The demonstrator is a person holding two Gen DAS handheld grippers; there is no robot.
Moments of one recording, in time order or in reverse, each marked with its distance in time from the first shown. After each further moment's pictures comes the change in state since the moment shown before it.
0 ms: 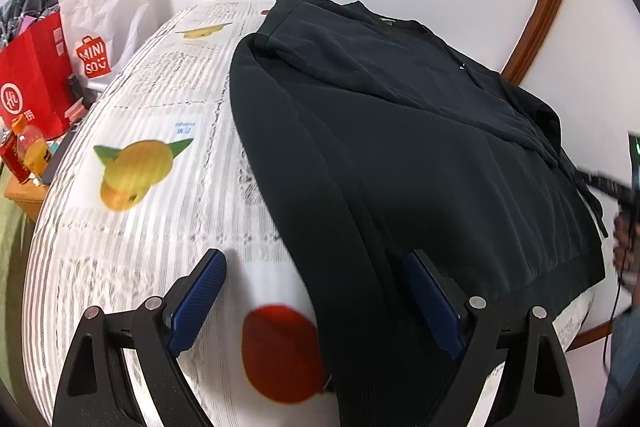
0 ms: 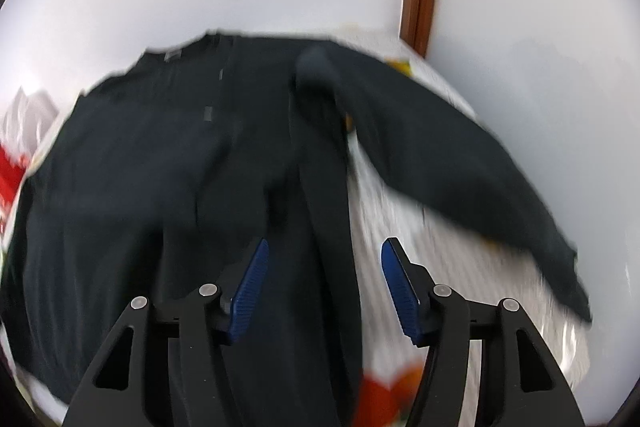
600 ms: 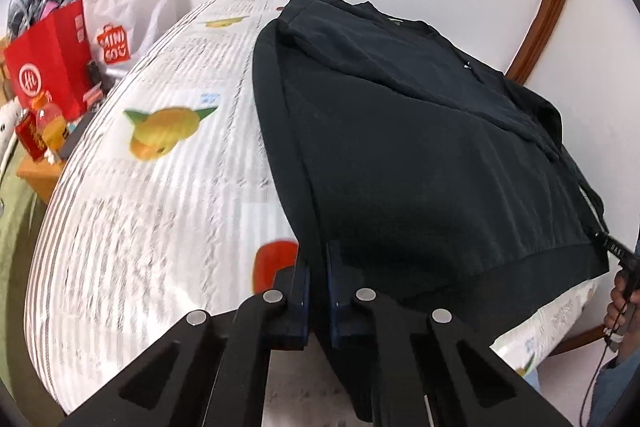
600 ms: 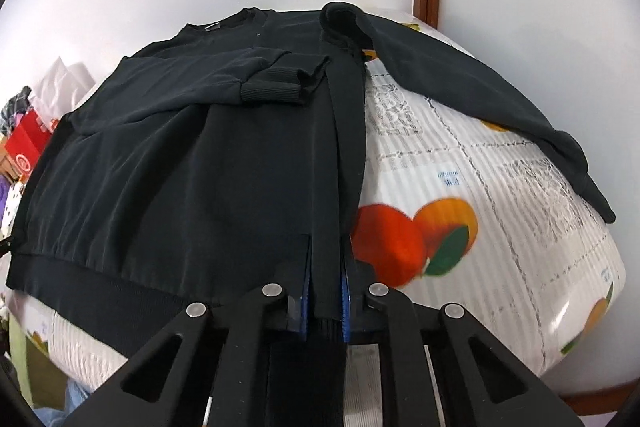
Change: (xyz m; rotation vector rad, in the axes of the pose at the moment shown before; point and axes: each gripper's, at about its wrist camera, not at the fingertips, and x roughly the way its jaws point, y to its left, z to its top) left arm -0.018 0.003 -0.025 -0.039 0.006 0.013; right arm -0.032 0.004 -0.103 -0.019 -0.042 0.089
